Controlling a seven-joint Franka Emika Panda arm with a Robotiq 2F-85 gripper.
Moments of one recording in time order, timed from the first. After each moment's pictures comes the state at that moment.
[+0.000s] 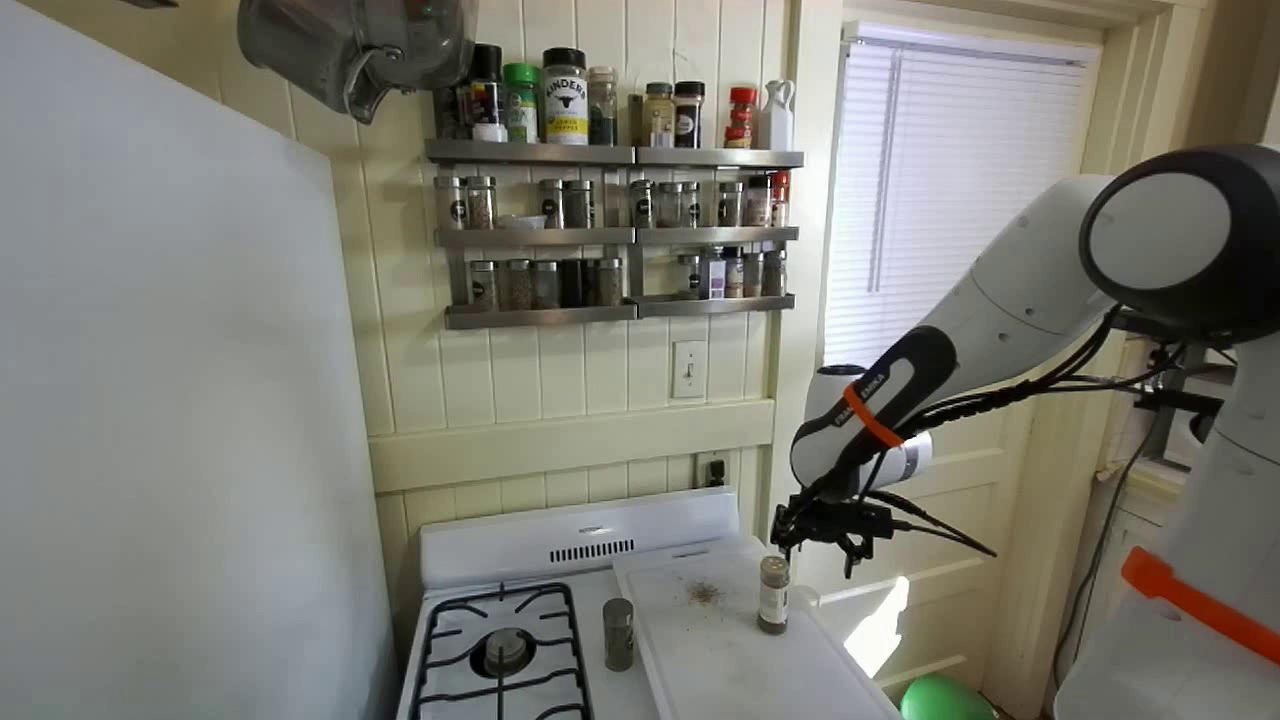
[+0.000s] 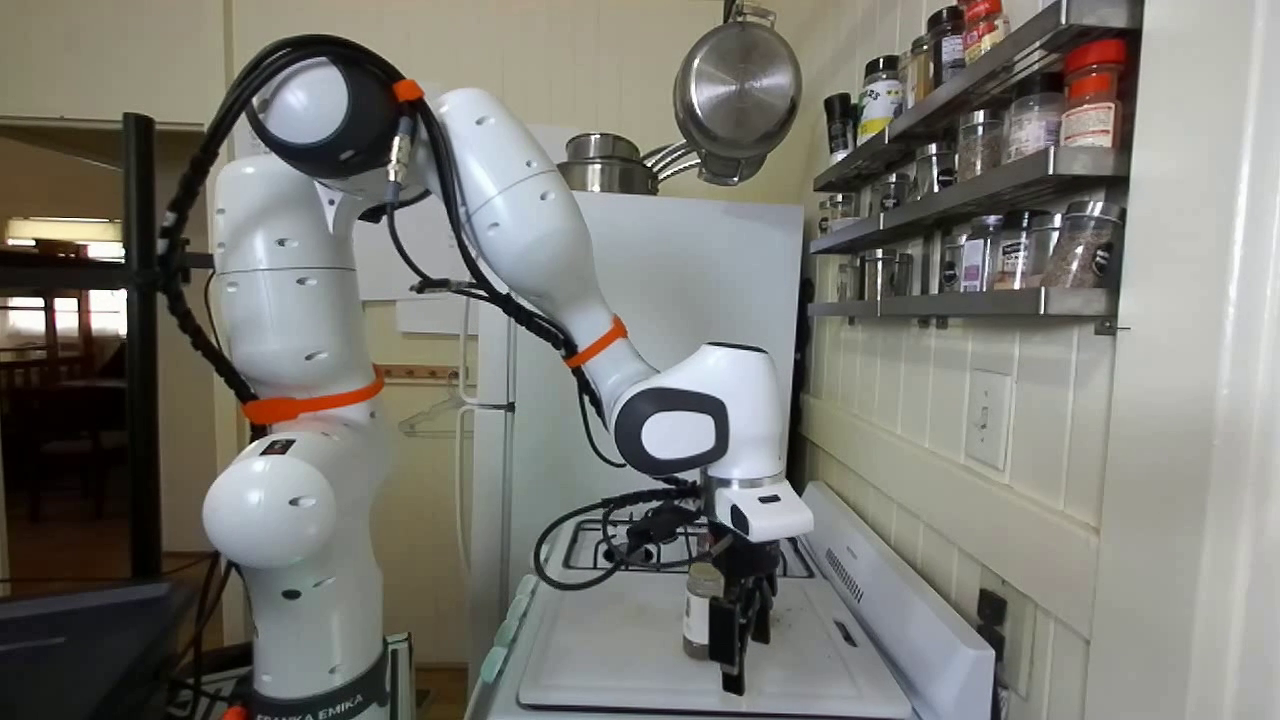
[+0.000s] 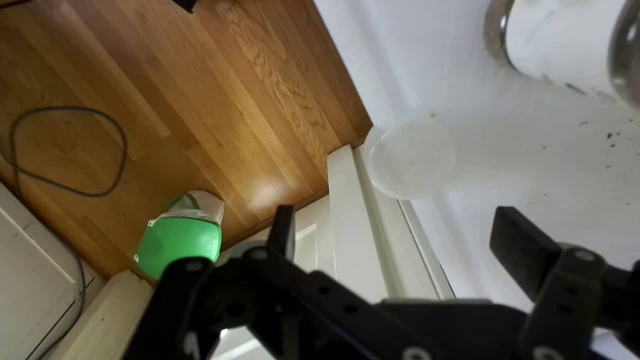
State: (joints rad) arm -0.20 -0.13 -0.17 -2.66 -0.11 2.61 0.64
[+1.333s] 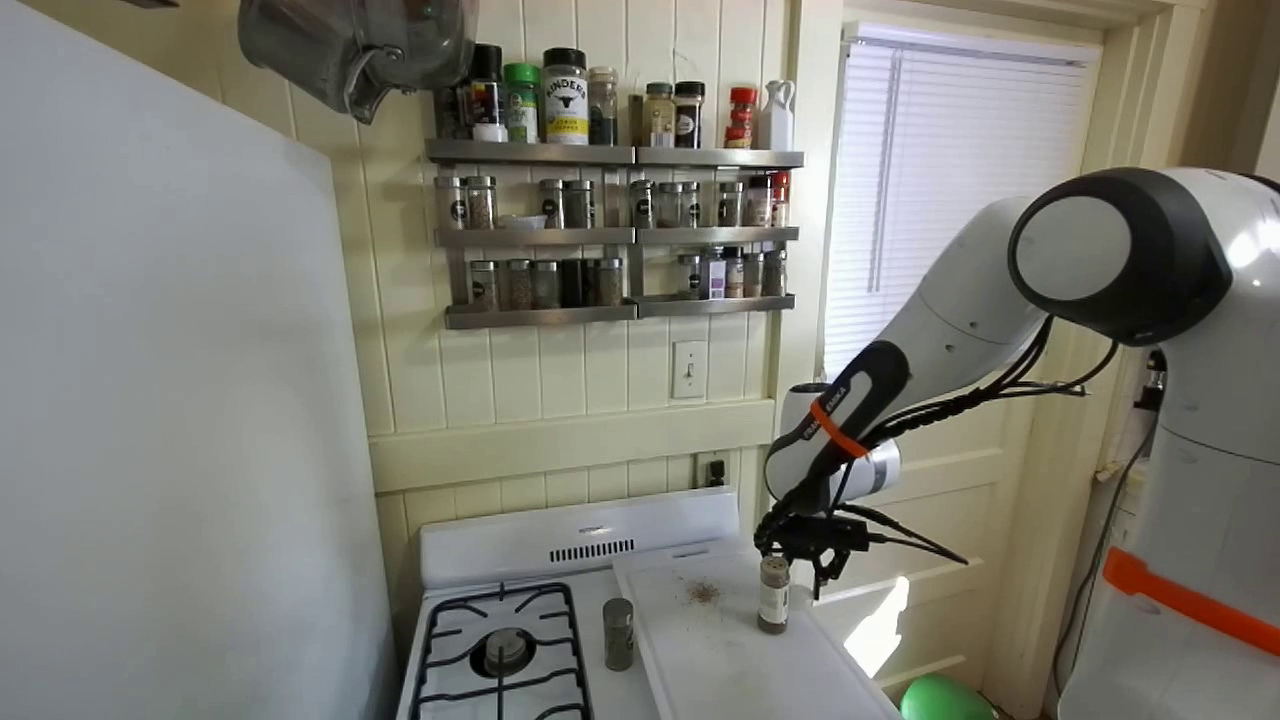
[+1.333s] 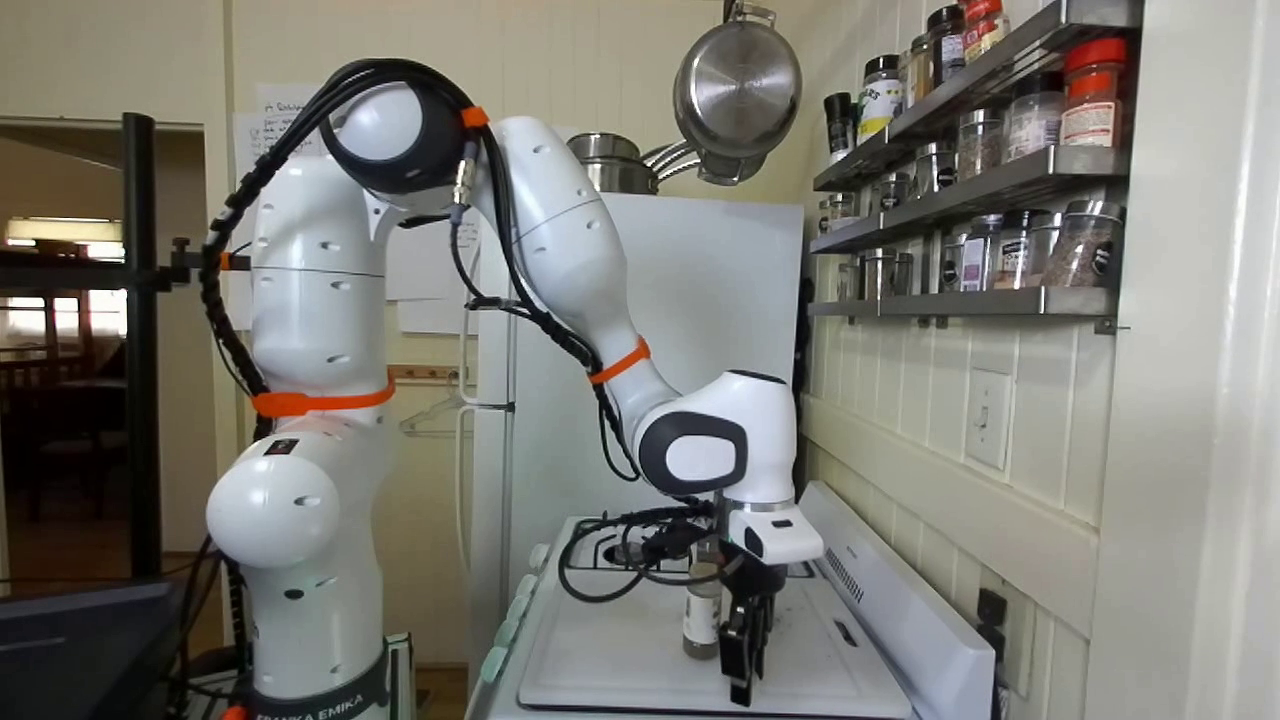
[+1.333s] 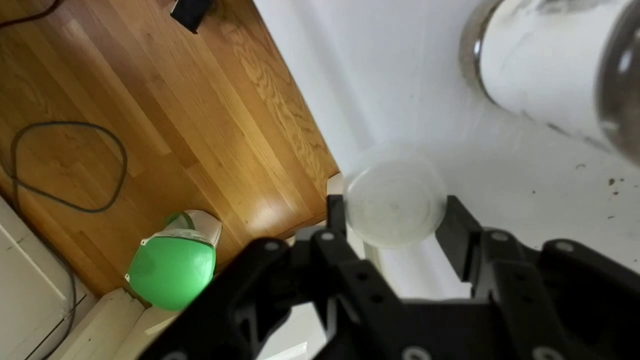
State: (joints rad) arm -0.17 0.00 -0.14 -2.59 -0.07 2.61 0.63
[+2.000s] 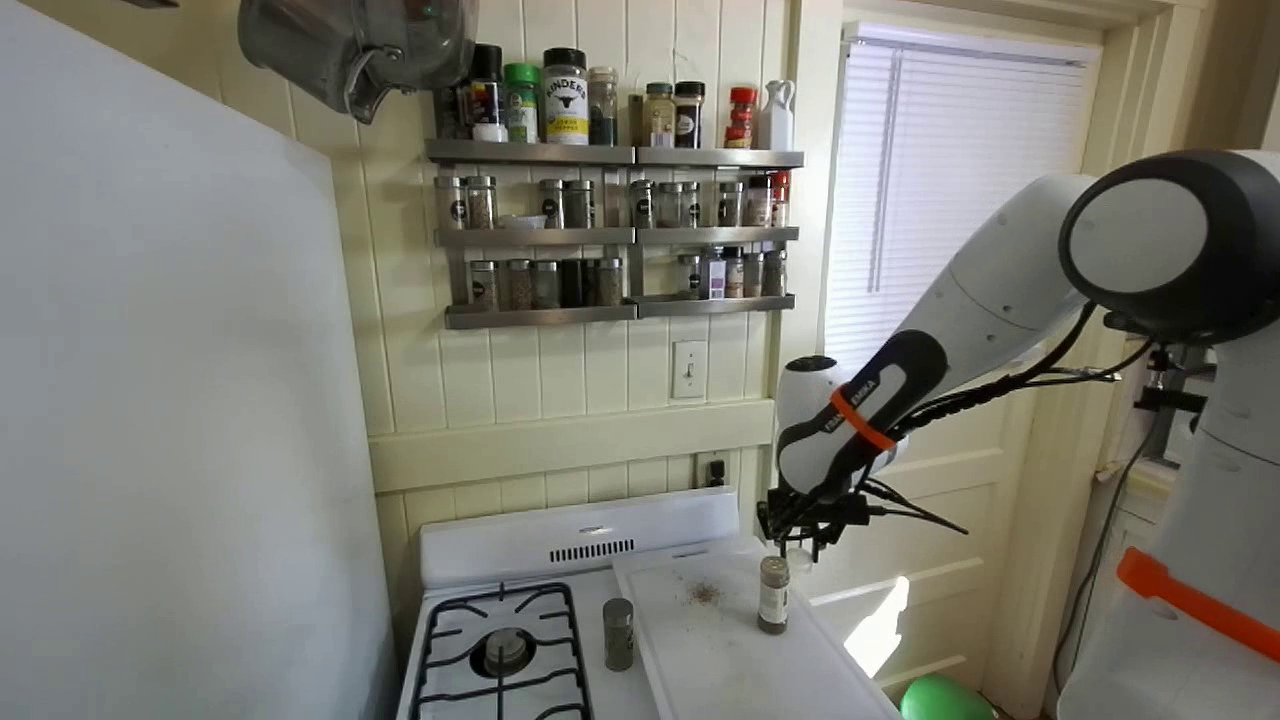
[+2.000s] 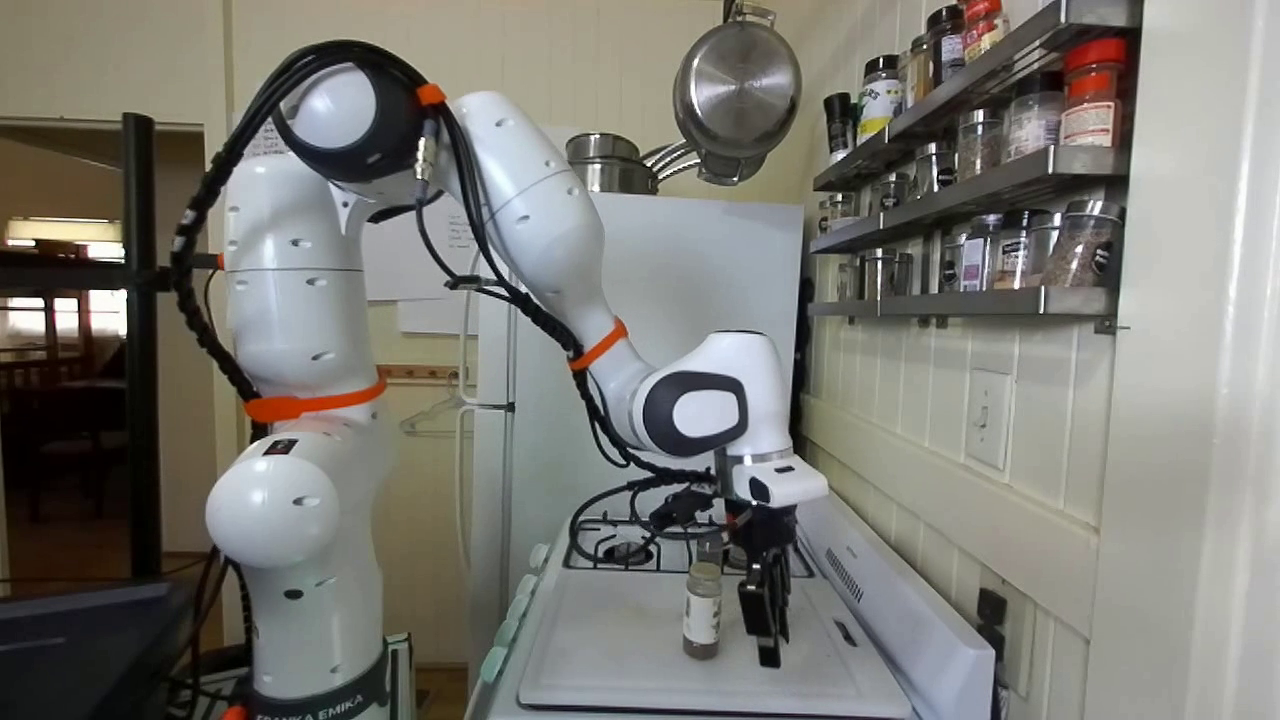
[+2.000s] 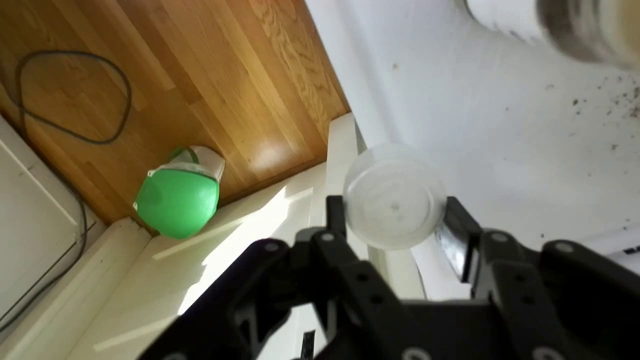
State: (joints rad) arm -0.18 -0.11 -0.14 -2.59 -0.29 2.61 0.77
